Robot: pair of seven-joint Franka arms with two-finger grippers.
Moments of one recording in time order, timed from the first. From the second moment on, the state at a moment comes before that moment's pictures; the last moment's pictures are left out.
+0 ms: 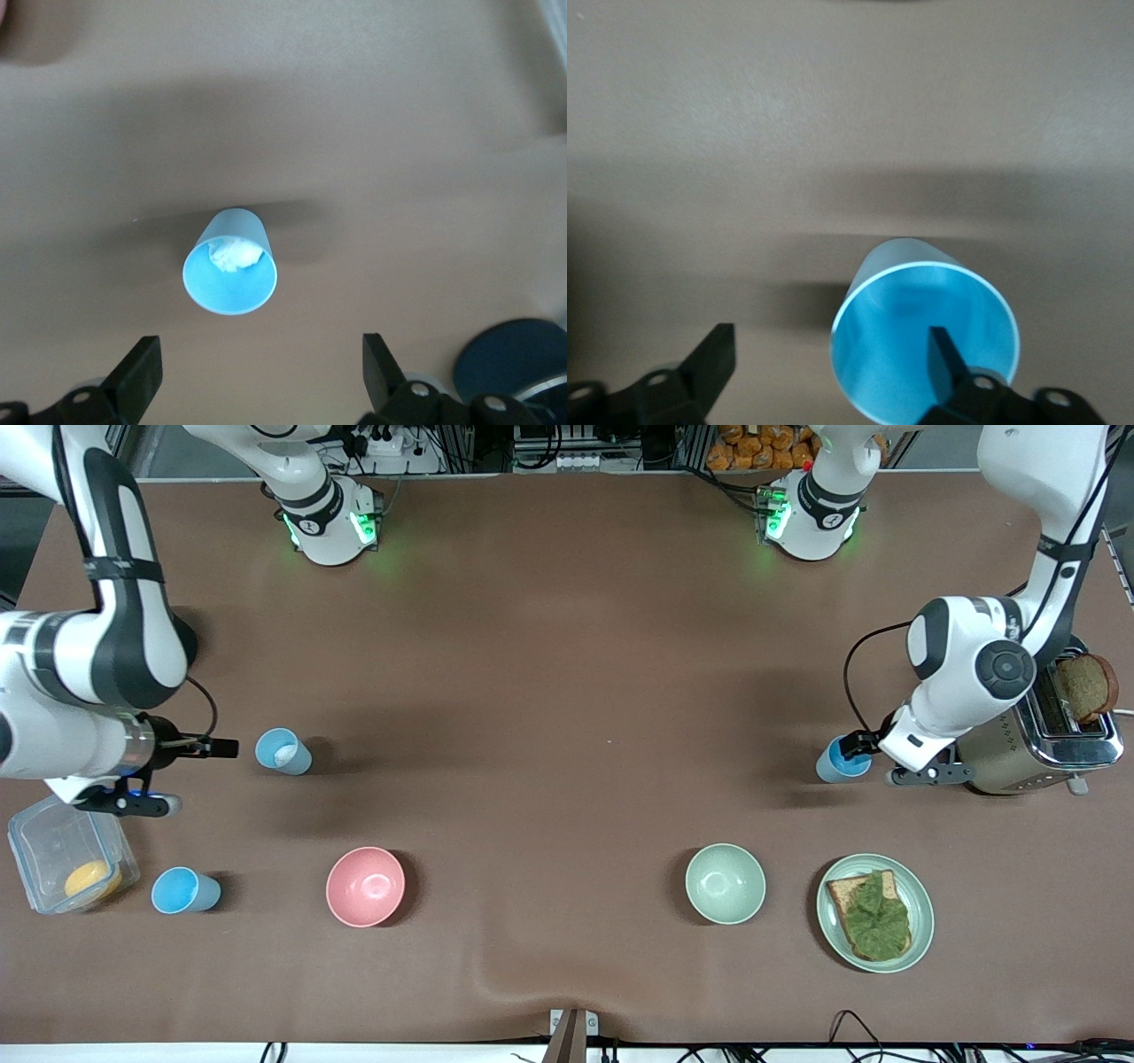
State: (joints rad) left arm 0.08 0.29 -0.09 -2.24 0.08 2.50 -0.11; right arm 0.01 0.34 -0.07 -1.75 -0.02 1.80 0.03
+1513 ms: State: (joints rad) left arm 0.08 0.11 -0.24 -2.11 0.08 2.42 -0.25; right arm 0.00 0.39 -0.07 -2.02 -0.02 2.14 -0.07
